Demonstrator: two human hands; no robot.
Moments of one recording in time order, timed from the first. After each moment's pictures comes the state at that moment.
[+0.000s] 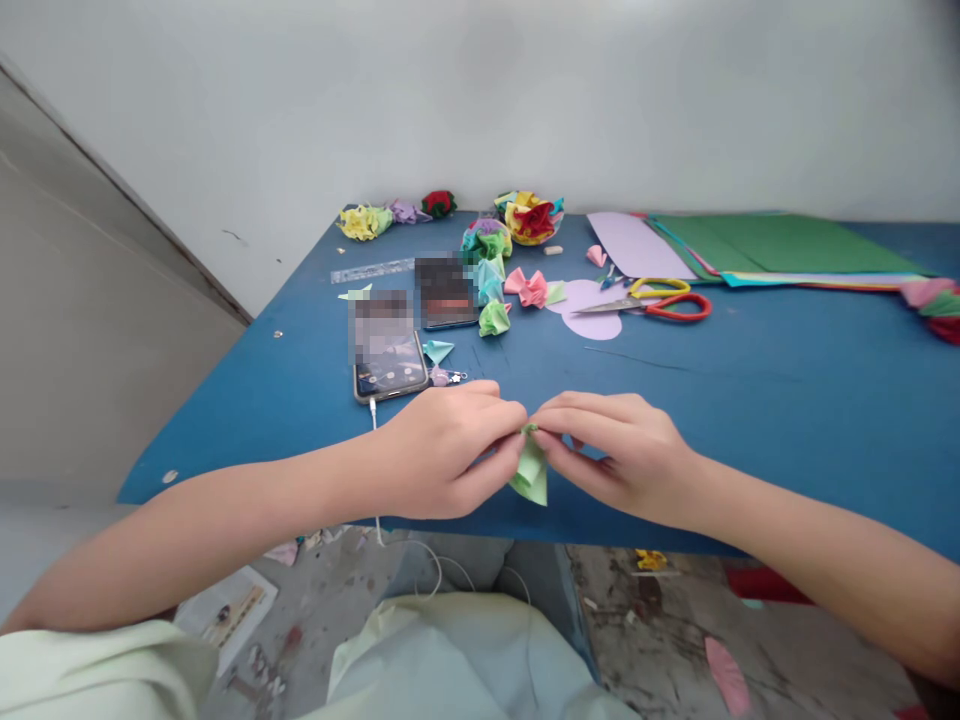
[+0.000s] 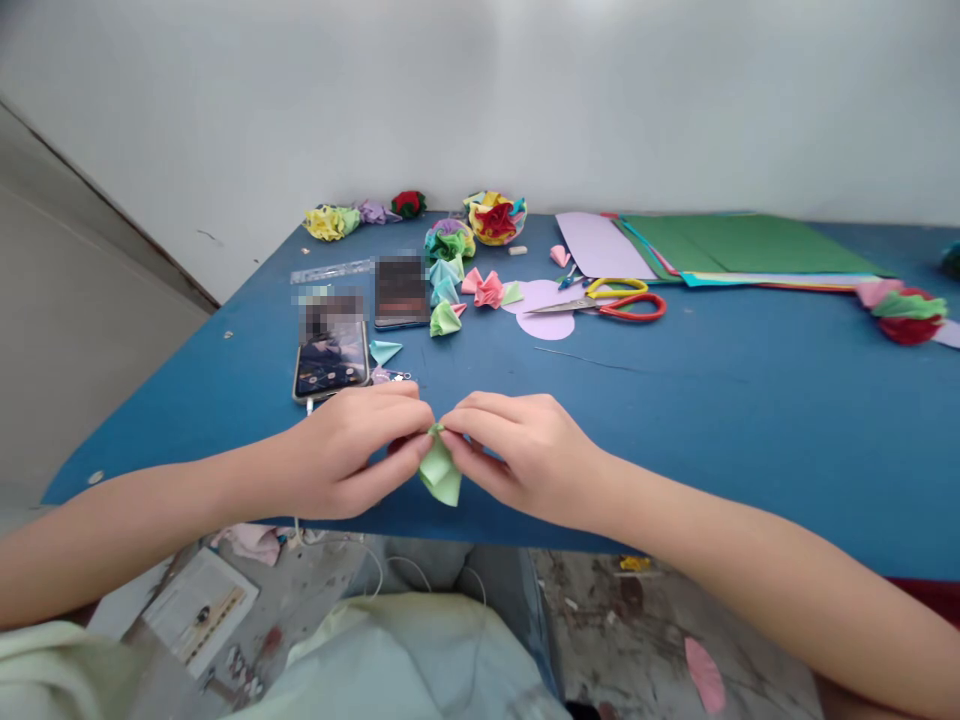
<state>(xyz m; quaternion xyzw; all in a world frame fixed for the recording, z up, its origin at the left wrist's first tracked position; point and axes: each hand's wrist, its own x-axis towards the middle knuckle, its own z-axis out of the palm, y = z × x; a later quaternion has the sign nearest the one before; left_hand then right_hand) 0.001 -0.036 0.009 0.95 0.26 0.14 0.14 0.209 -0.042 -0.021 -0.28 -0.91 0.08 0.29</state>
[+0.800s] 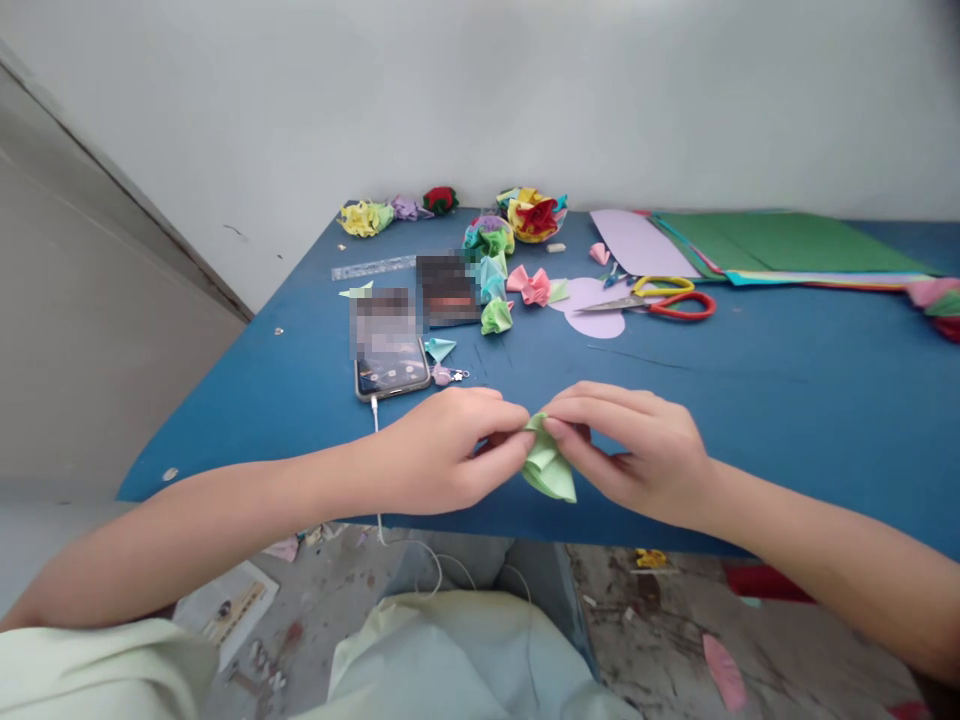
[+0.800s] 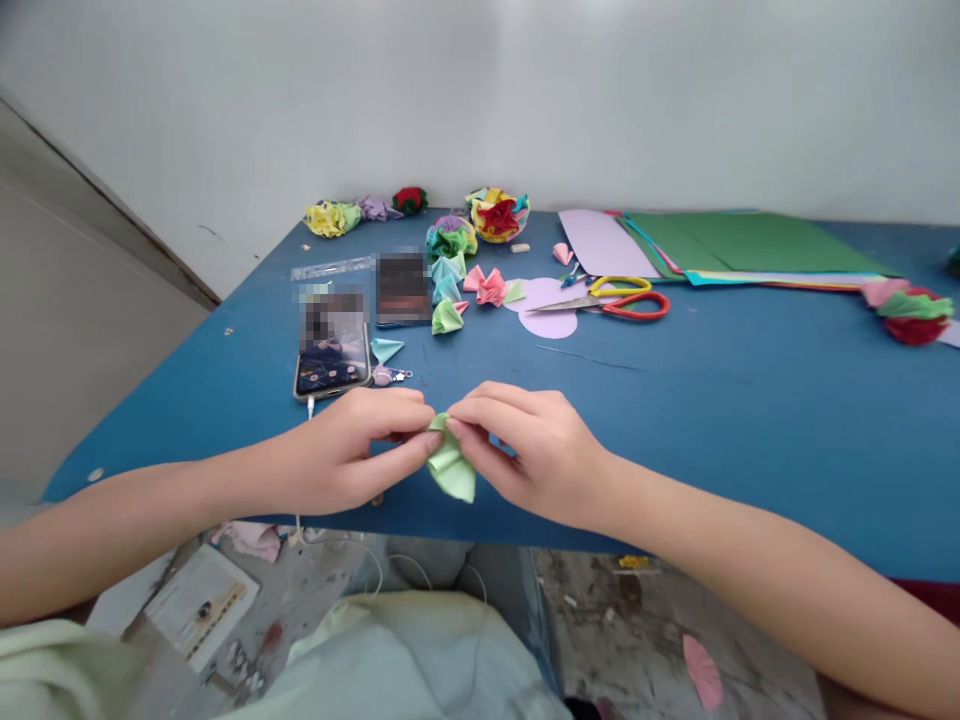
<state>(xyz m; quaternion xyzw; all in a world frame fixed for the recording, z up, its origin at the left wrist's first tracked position) 0.003 -0.037 0.013 0.90 0.29 0.14 0.28 0.206 -0.044 -0.016 -0.29 -0.89 0.09 0.35</state>
